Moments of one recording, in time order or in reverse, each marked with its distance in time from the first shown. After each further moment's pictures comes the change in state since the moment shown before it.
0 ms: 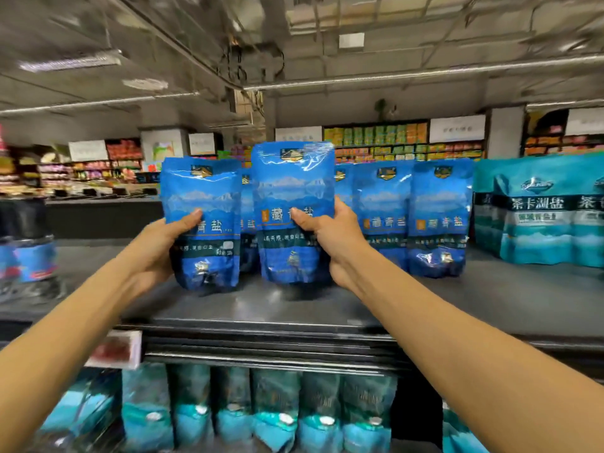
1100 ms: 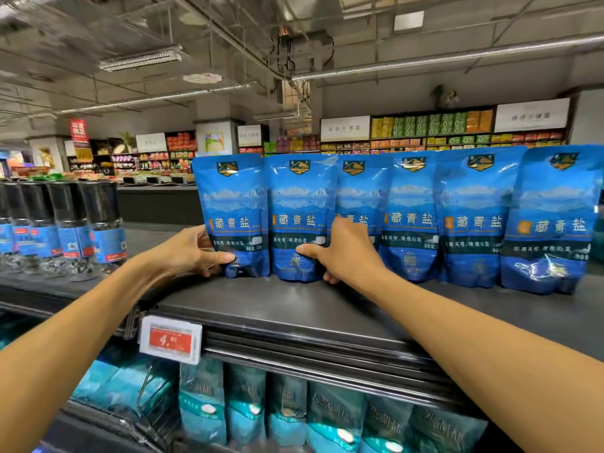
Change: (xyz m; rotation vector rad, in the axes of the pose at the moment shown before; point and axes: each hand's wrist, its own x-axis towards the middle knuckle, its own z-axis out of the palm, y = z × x) left_hand 0.032 -0.016 -0.104 0.741 -0.134 -0.003; right_hand 0.024 0.051 0.055 -1.070 -0.197 -0.109
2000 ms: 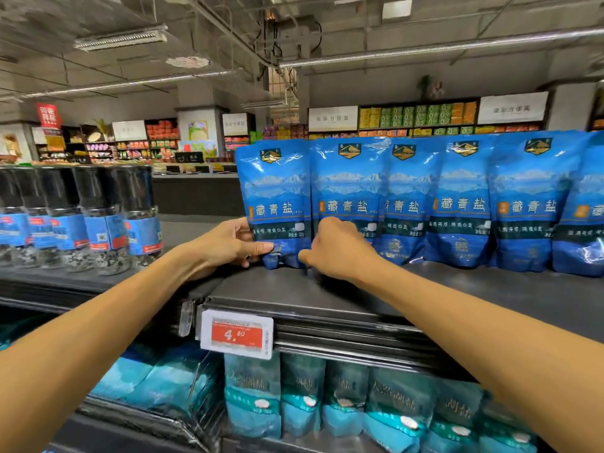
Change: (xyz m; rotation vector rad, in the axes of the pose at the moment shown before) left_hand 0.009 -0.017 -0.006 -0.160 -0.132 0.040; right_hand 0.004 -0.064 0.059 -0.184 -0.100 -0.012
